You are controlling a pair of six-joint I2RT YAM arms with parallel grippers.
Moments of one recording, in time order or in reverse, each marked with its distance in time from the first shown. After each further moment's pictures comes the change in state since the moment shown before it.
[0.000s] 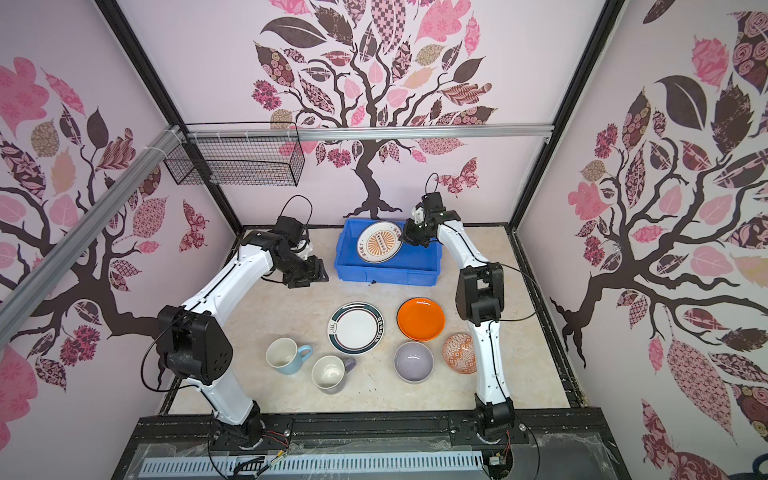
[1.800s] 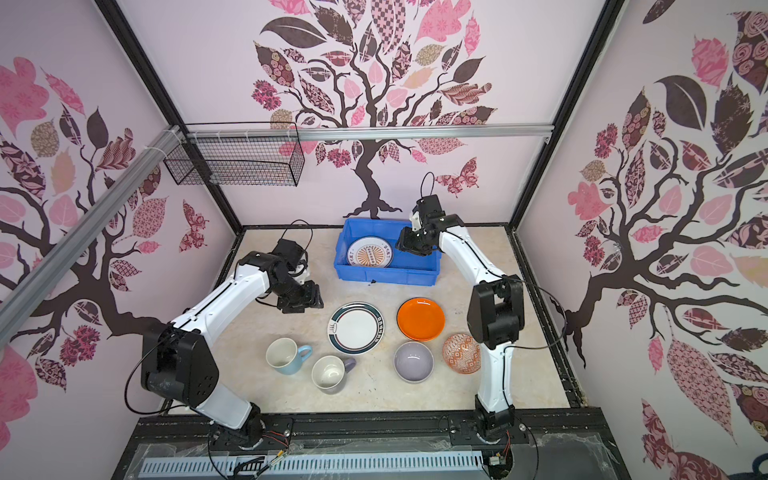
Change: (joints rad) left arm -0.060 -0.159 -0.309 0.005 -0.011 -0.021; right arm 0.127 -0.436 -0.454 -0.013 0.164 -0.085
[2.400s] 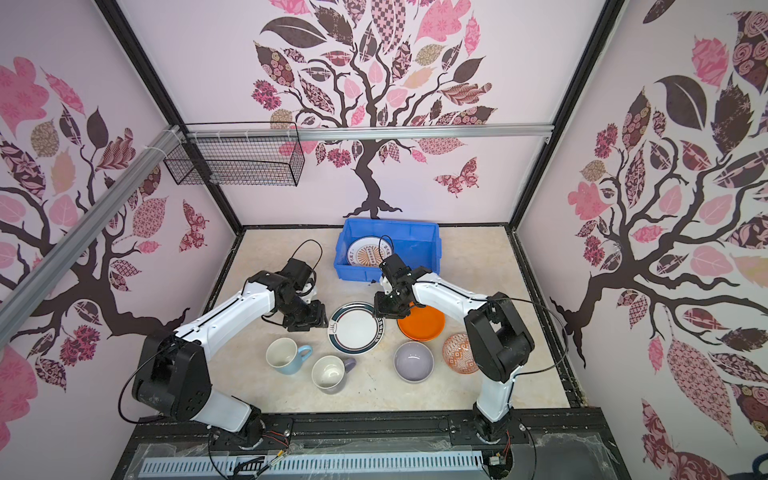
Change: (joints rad) left arm -0.064 -0.058 -0.193 0.110 0.004 -0.030; right arm 0.279 -0.195 -0.557 0.126 0.017 0.142
